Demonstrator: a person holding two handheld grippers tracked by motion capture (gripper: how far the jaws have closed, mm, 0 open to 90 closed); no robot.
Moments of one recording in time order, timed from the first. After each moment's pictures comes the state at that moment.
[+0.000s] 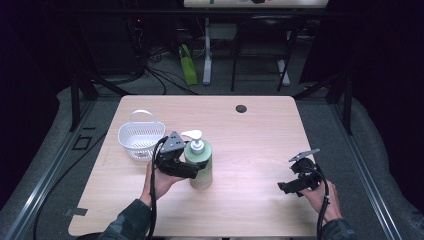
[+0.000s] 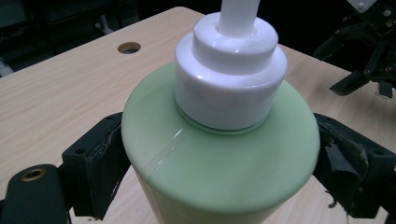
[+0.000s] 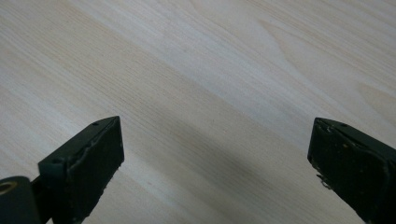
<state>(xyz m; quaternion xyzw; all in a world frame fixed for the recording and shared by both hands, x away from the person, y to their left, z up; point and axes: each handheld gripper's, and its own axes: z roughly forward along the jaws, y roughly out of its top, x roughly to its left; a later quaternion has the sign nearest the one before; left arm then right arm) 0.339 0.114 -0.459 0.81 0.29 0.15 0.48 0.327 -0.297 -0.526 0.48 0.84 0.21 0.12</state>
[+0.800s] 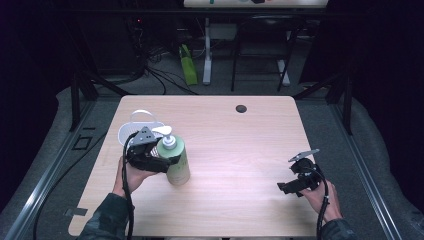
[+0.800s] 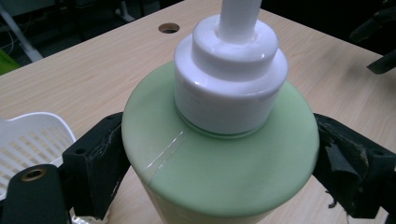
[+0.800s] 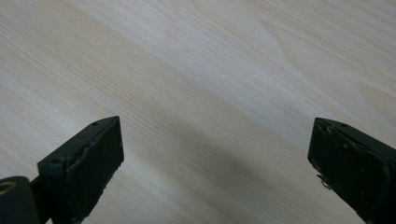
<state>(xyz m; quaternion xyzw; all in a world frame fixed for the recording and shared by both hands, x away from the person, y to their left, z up) 0.351 0.184 -0.454 0.82 0.31 0.16 0.46 0.326 -0.296 -0.526 0.48 0.84 0.21 0.12</state>
